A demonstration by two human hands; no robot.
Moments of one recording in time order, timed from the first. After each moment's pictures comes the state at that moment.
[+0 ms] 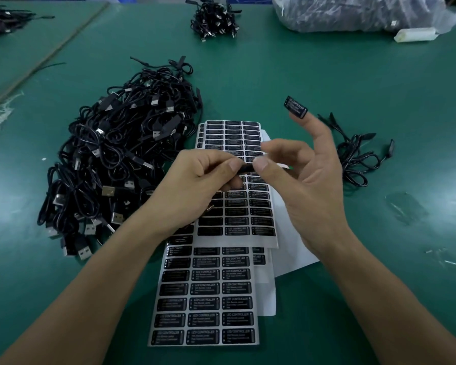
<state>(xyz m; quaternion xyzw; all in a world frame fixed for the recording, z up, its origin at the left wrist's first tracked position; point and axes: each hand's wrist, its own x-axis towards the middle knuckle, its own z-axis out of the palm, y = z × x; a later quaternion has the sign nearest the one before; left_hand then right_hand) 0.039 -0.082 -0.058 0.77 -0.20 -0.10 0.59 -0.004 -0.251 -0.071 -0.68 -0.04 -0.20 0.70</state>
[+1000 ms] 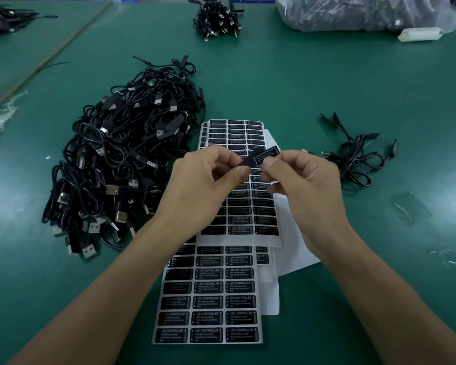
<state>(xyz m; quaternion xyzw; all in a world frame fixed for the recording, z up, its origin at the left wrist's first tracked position) 0.037 -0.088 -0.071 0.84 -0.16 0.01 0.52 -0.005 -0.248 -0.073 -0.72 0.07 -0.13 0.68</state>
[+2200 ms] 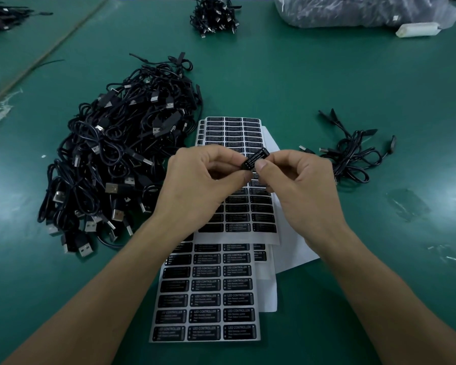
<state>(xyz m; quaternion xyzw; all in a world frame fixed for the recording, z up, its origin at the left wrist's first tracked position) 0.033 -0.090 -0.067 0.80 -0.17 0.00 0.58 -0.006 -0.250 -0.072 -0.79 0.04 -0.15 0.59</state>
